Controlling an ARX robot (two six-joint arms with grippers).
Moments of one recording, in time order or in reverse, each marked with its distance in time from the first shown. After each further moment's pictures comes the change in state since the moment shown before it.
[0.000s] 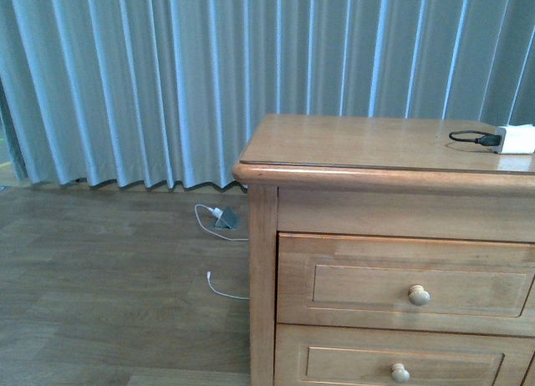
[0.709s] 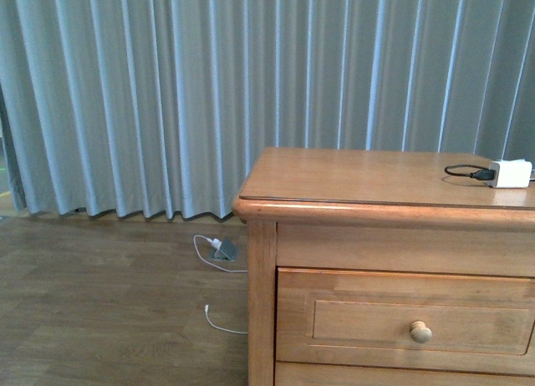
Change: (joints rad) left arm 0.000 0.000 0.000 0.000 0.000 0.000; right arm 0.112 -0.340 -0.321 0.355 0.322 -0.093
